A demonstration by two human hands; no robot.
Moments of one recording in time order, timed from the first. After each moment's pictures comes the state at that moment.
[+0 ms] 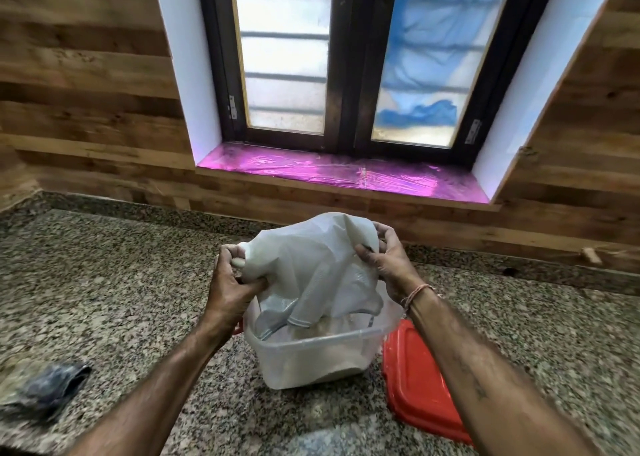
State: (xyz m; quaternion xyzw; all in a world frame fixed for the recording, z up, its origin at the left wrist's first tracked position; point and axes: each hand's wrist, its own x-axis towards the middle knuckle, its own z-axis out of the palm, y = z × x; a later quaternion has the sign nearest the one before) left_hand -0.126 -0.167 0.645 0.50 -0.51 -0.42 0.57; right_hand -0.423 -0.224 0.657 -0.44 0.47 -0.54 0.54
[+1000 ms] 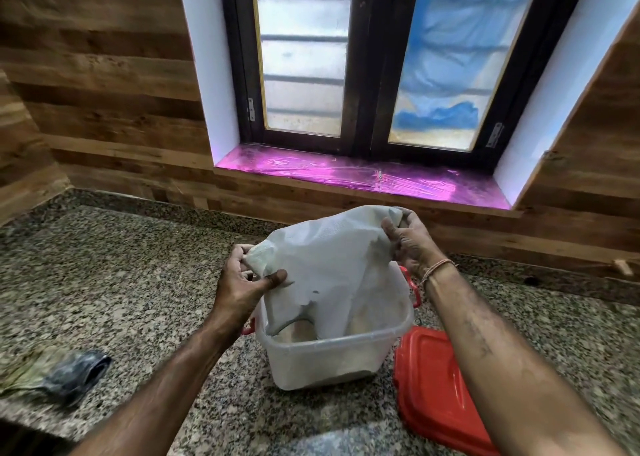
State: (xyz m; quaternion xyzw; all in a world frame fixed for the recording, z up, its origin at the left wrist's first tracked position) left_hand -0.125 -0.151 0.668 0.51 -0.48 -0.45 0.56; right_hand -0.434 -0.265 0.691 -0.37 0.48 -0.56 0.57
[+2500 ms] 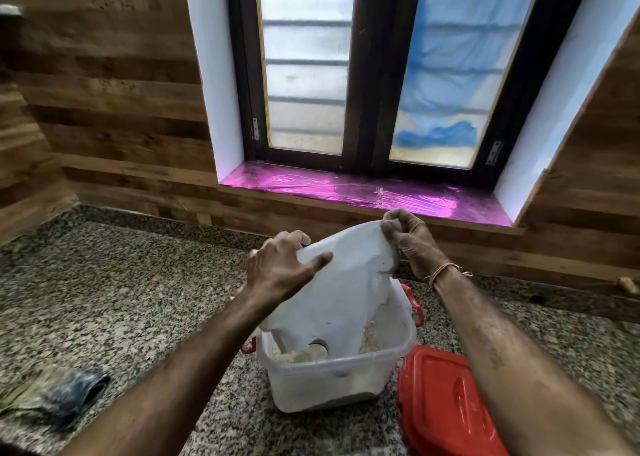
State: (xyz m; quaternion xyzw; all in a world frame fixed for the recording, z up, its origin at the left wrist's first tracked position) left_hand -0.173 -0.189 0.737 0.66 -0.69 -0.09 0.27; right_hand -0.434 -0.263 0.725 -0.53 0.44 -0.52 0.50
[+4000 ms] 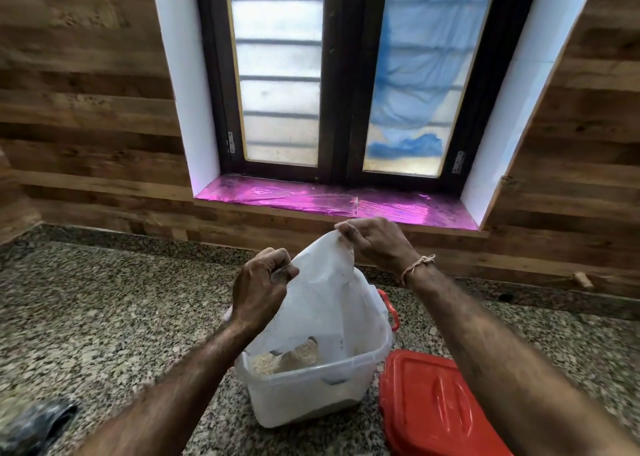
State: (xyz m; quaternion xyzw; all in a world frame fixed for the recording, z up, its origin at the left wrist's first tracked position) left_hand -0.184 -0.176 0.718 0.57 -0.66 -0.15 0.46; right_hand -0.423 -0.251 0.761 -0.82 0.50 -0.29 0.02
